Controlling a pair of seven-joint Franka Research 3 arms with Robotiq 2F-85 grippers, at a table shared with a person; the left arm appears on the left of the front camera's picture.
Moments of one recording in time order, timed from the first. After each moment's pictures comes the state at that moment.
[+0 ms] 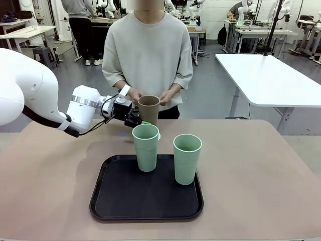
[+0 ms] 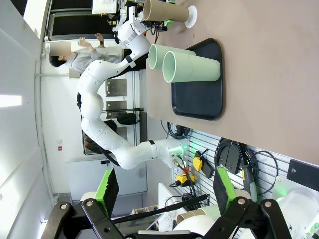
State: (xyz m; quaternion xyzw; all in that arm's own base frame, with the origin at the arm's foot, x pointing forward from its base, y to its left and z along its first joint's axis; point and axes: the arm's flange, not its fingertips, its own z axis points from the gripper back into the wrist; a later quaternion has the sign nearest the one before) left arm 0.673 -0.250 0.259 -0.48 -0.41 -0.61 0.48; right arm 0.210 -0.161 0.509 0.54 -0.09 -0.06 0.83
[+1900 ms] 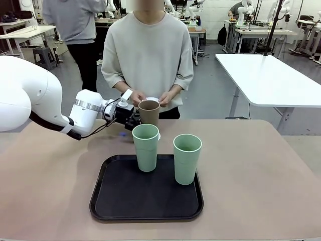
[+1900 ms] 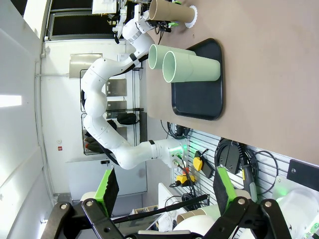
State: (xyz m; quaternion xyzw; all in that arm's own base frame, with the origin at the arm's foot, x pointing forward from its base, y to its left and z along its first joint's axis) left arm 0.676 -0.256 0.238 -0.50 -0.38 -0.60 0.48; right arm 0.210 -0.161 0.509 0.54 -0.09 -0.06 0.83
